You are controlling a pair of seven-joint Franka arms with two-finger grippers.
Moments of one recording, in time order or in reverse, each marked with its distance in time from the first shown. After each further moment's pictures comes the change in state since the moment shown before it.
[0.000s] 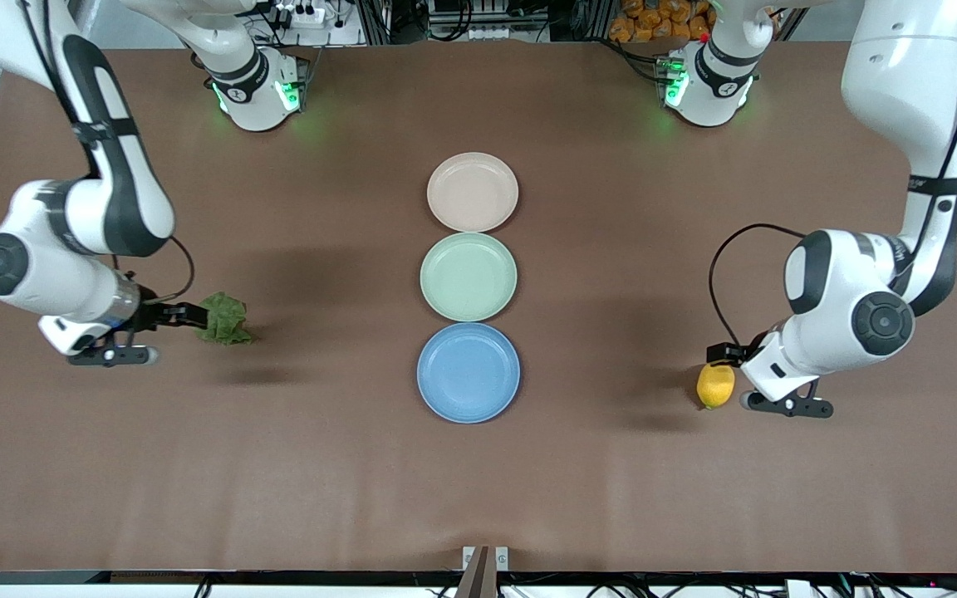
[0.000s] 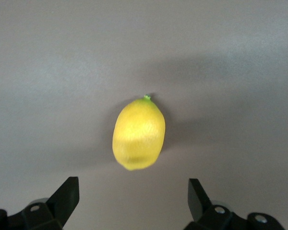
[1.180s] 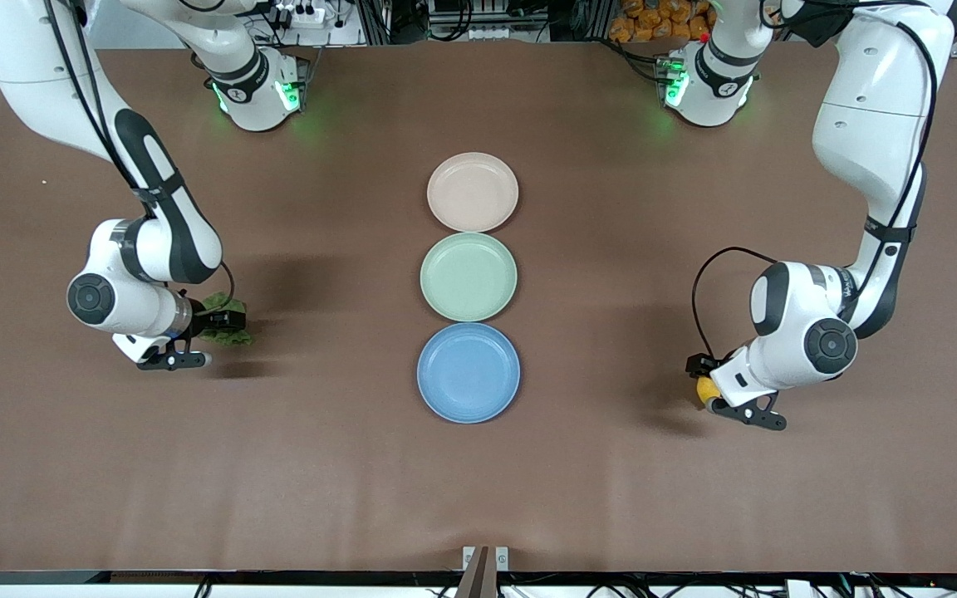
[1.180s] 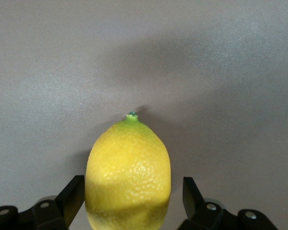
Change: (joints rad) left arm -0.001 0.145 0.000 -0.005 0.000 0.149 0.137; right arm -0.014 0.197 -0.005 -0.047 0.000 0.158 -0.047
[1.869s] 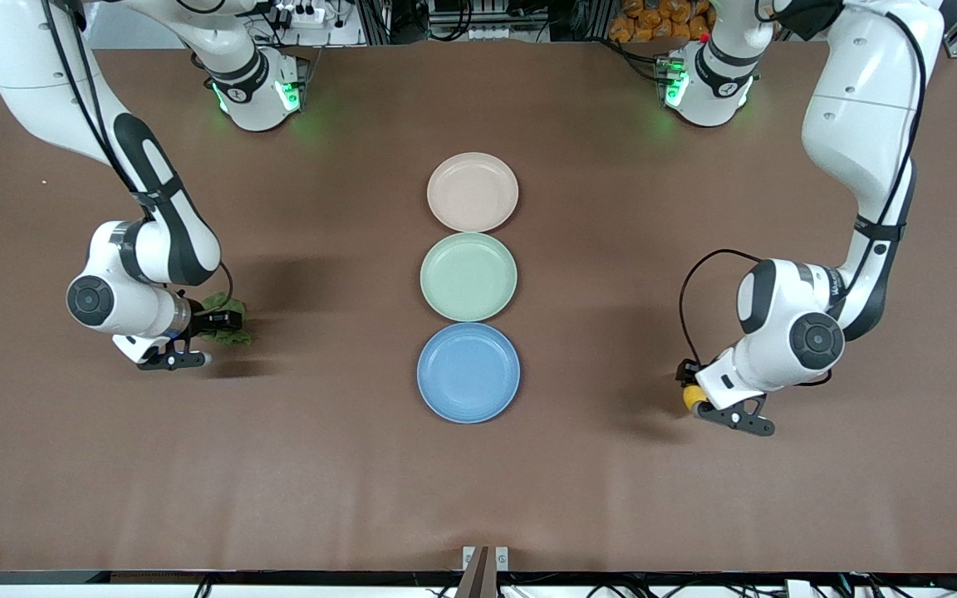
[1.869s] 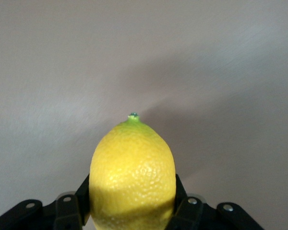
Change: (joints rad) left arm -0.064 -0.038 -0.024 0.050 -0.005 0.015 -0.068; right arm -0.004 0.005 0.001 0.001 0.000 -0.001 -0.013
